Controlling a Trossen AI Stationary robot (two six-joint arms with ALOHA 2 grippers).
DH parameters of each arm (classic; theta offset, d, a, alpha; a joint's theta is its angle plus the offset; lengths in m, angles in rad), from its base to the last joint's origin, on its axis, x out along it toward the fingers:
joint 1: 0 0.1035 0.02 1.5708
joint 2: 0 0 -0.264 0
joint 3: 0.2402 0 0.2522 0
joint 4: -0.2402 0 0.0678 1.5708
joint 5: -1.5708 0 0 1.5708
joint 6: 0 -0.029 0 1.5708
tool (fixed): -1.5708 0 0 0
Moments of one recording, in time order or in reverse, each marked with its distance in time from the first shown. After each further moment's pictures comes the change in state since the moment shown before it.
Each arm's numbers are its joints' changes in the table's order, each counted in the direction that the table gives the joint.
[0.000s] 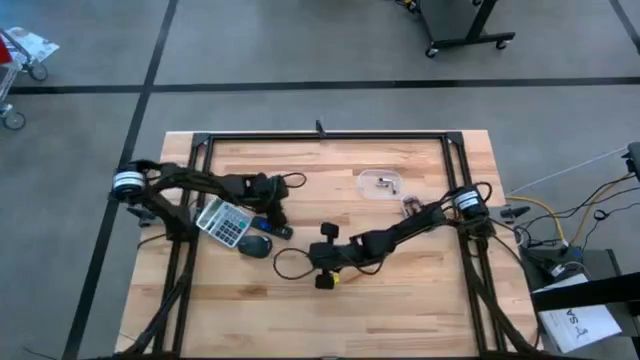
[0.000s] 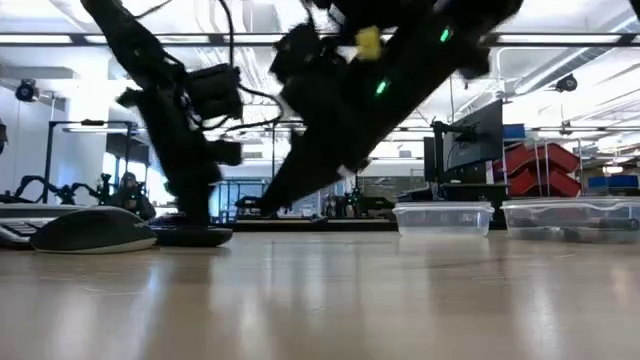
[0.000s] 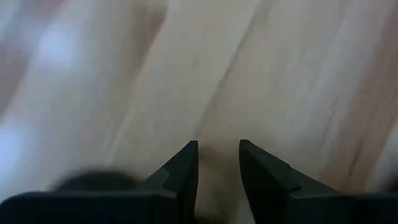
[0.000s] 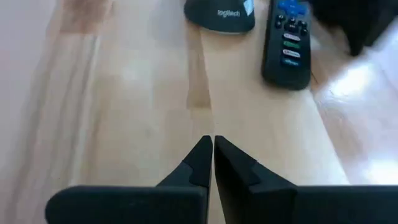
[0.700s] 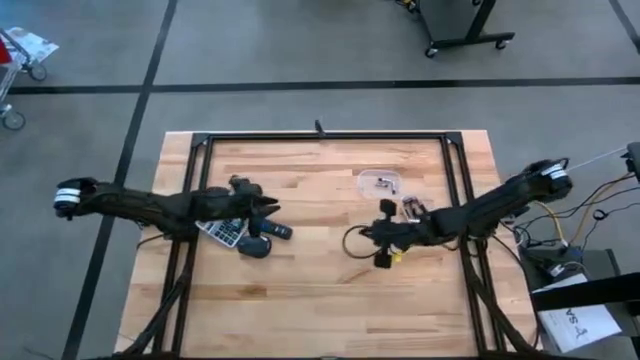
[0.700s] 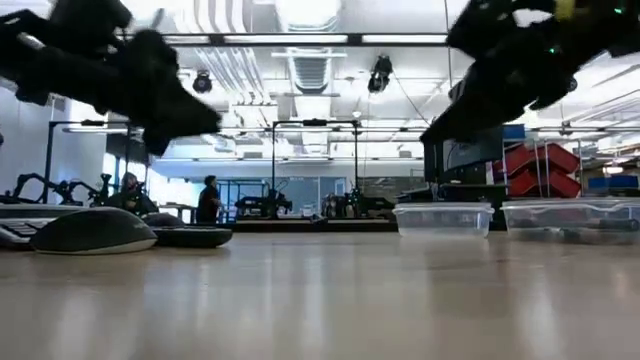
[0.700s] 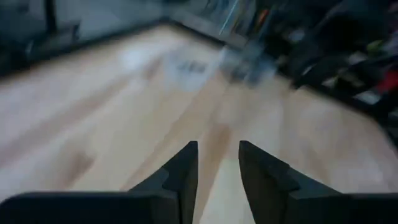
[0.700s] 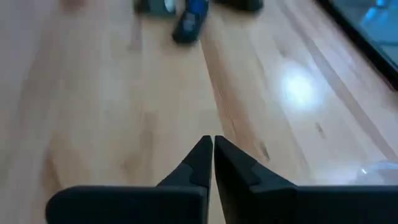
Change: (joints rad) left arm -0.210 0.665 -0.455 0.797 -0.044 0.109; right arm 0.005 0.765 -0.738 0.173 0.098 0.029
